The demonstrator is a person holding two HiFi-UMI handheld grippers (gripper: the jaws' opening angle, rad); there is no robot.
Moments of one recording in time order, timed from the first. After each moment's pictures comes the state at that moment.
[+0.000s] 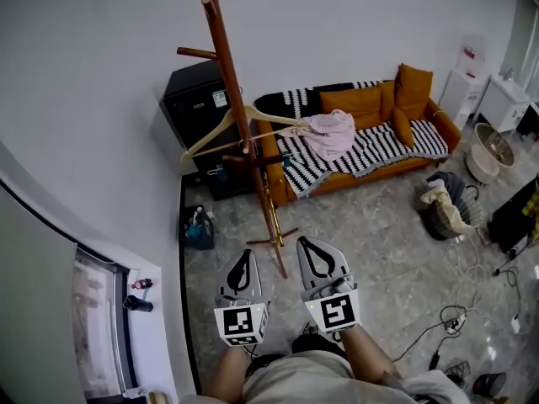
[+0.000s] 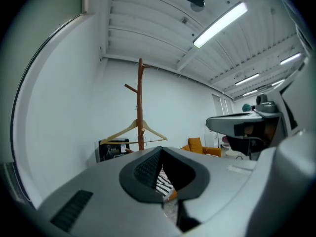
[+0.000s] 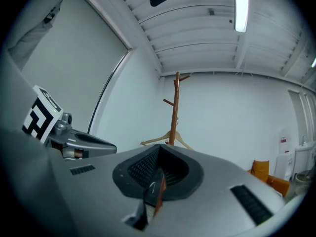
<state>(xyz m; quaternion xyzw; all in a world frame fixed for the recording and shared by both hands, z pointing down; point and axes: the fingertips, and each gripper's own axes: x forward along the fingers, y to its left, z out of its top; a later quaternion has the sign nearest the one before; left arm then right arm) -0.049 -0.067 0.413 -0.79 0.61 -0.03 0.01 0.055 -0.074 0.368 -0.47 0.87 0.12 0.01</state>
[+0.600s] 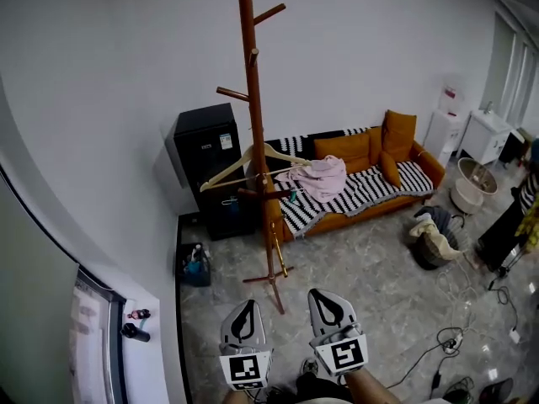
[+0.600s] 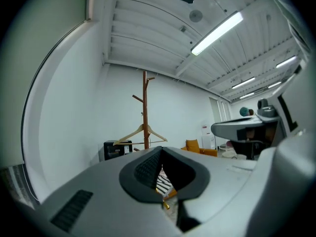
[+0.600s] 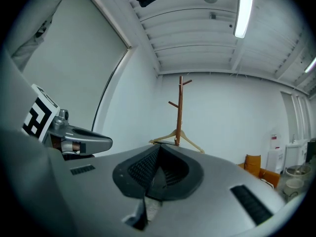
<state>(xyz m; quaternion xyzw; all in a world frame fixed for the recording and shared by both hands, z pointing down) -0.104 0.039 0.397 -0.80 0.60 -0.03 0.03 0.021 0.033 0.372 -0.51 0.86 0.09 -0.02</state>
